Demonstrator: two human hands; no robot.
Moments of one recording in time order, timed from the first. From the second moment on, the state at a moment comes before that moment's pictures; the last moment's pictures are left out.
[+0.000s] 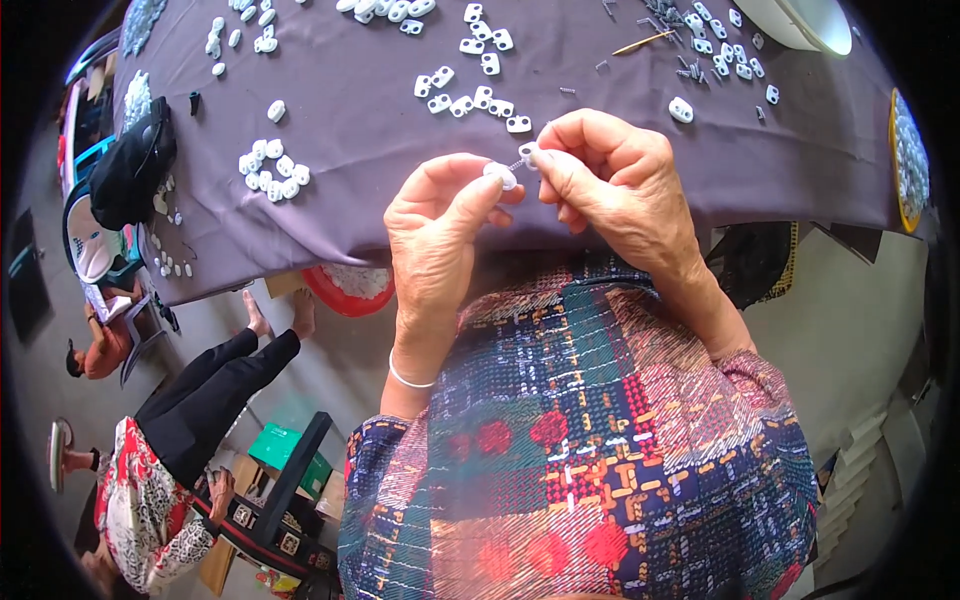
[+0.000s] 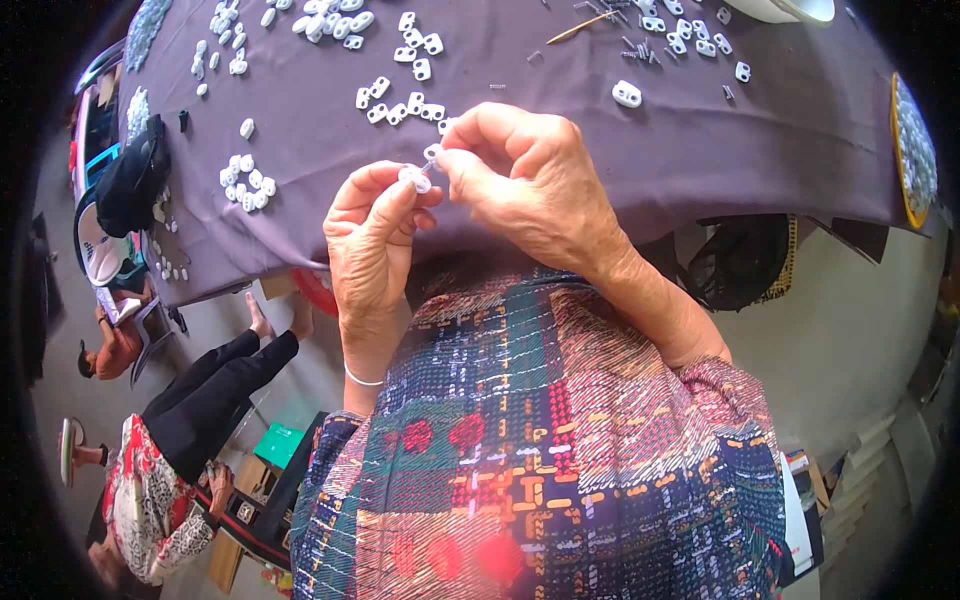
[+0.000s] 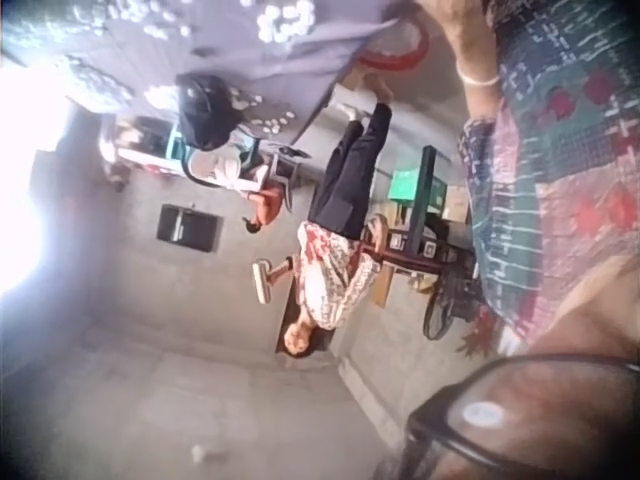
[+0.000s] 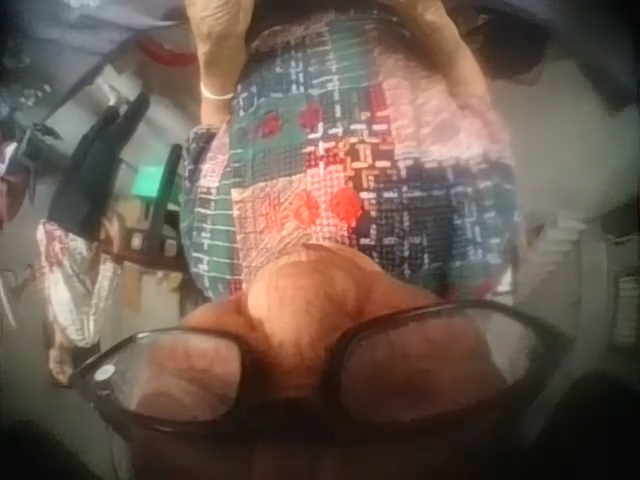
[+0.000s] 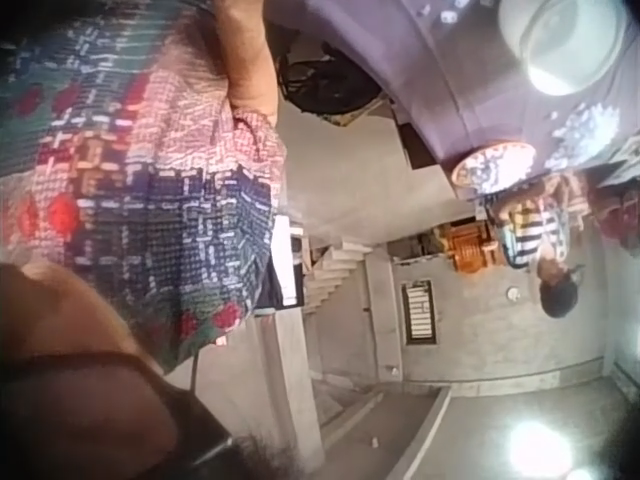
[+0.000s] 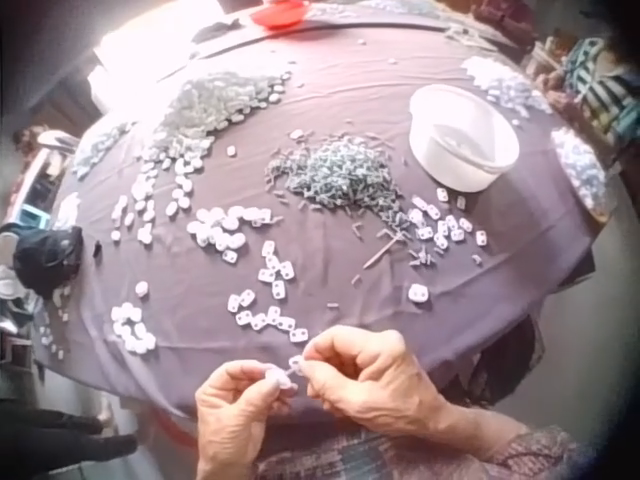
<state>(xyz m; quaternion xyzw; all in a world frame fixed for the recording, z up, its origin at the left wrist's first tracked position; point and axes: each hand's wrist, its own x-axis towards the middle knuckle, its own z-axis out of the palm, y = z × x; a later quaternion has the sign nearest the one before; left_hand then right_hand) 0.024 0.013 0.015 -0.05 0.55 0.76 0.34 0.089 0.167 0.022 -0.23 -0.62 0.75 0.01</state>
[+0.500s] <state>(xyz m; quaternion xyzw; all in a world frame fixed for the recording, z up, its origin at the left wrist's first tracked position) 0.030 0.014 0.014 -0.03 0.60 0.73 0.31 0.091 0.165 0.018 -0.20 -0.67 0.72 0.00</state>
